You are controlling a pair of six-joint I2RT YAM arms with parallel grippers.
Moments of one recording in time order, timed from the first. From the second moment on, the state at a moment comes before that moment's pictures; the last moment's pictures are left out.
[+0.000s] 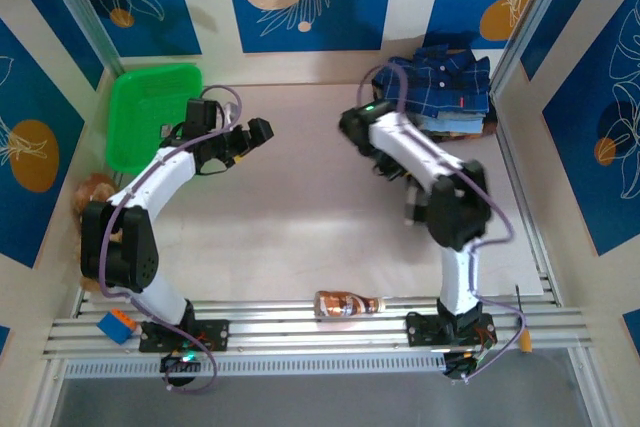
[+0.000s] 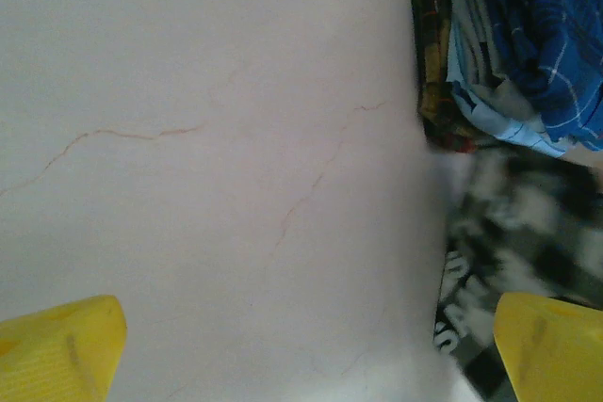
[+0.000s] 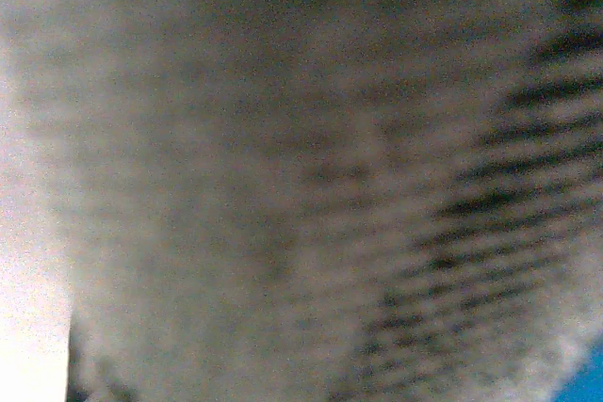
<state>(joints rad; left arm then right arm) -0.19 1.62 1.22 -0.36 0.50 -0.64 0.56 2.05 1.79 -1.58 0.74 0.30</state>
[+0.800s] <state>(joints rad) -0.14 1.43 1.07 -0.44 0.37 -0.72 0.77 2.37 2.12 -1.41 -0.11 0.41</state>
